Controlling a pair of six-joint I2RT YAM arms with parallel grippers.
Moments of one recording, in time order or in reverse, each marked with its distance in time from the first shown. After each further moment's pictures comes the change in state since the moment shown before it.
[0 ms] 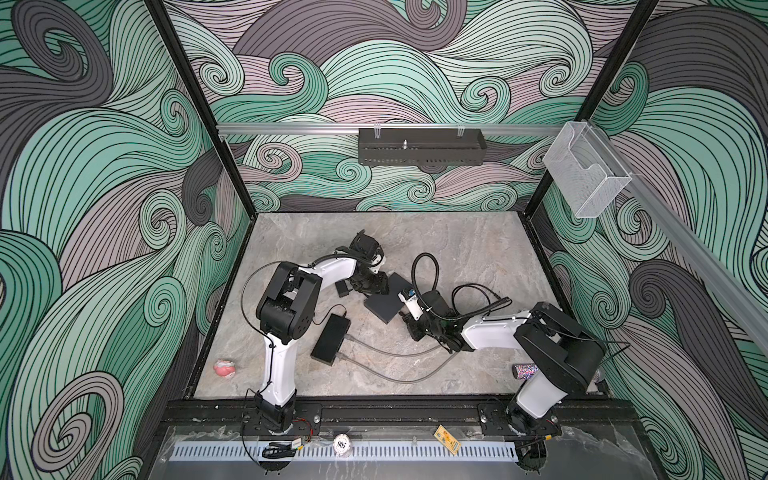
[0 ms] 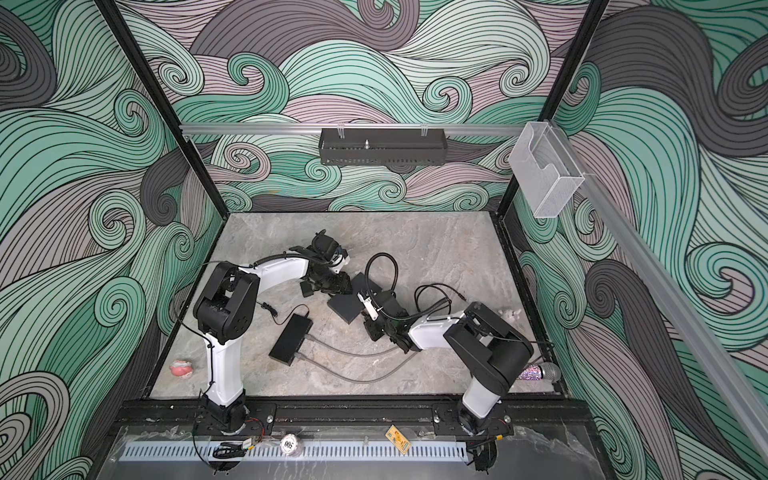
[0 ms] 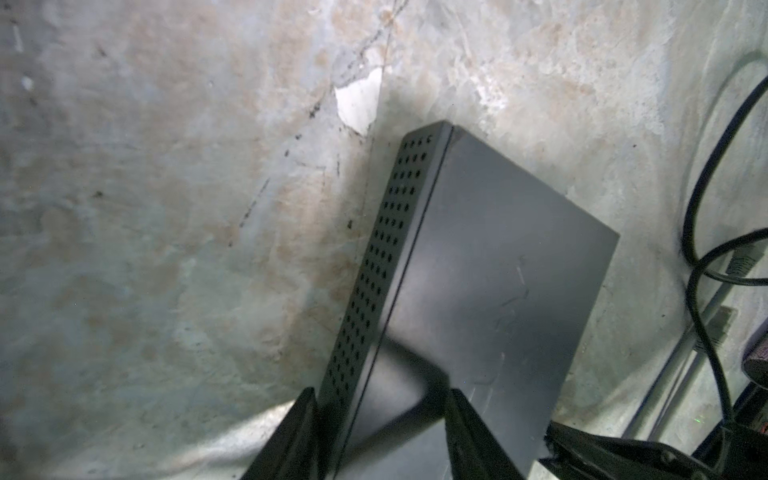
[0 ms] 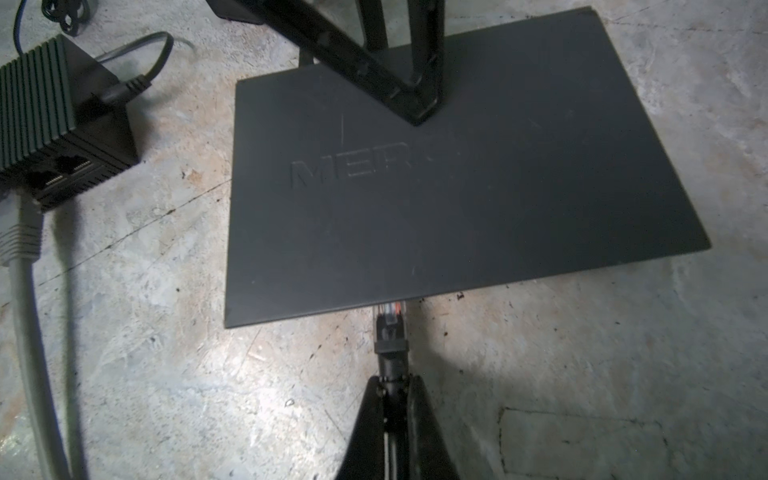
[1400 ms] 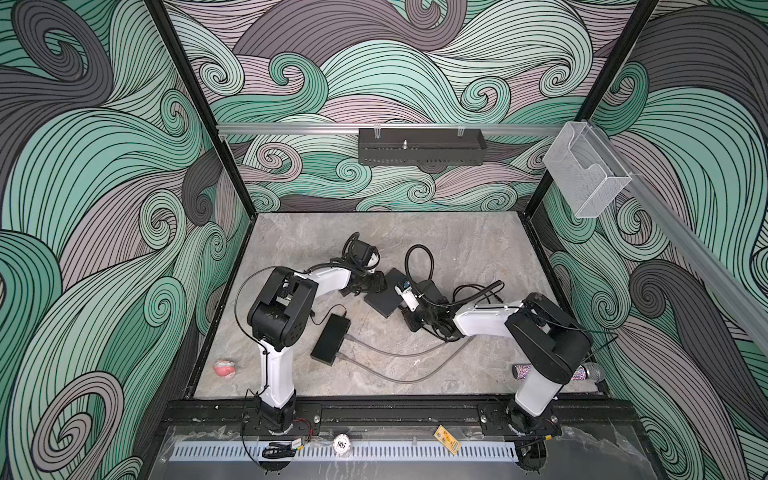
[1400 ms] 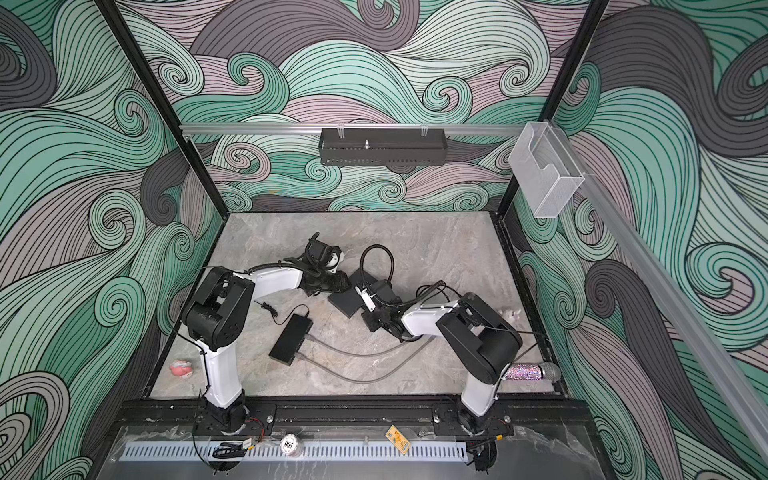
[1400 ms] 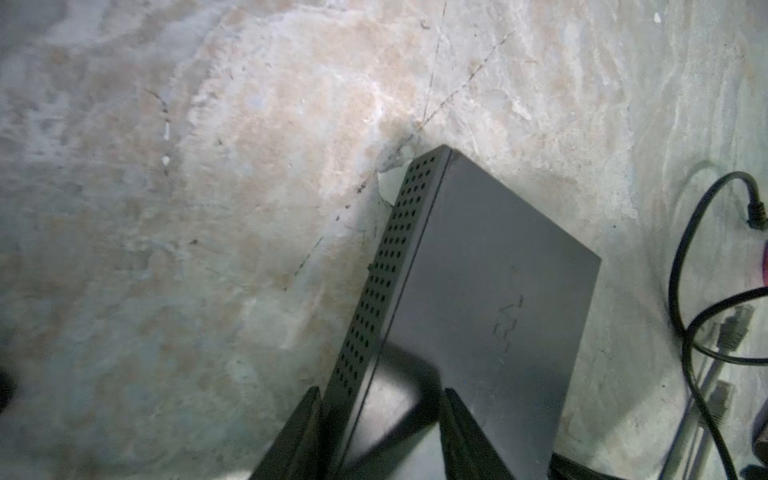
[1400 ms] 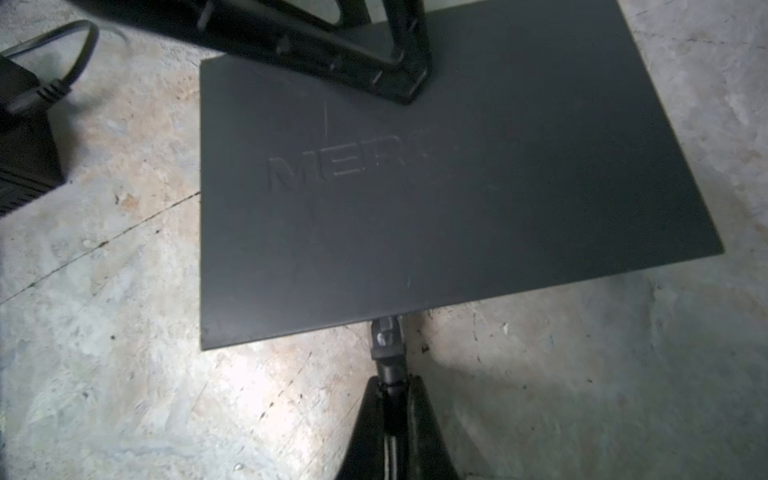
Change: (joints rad) left arm -0.003 -0.078 -0.190 0.297 -0.061 -0.119; right arm -0.041 0.087 0.158 -0.145 -0.004 -0.053
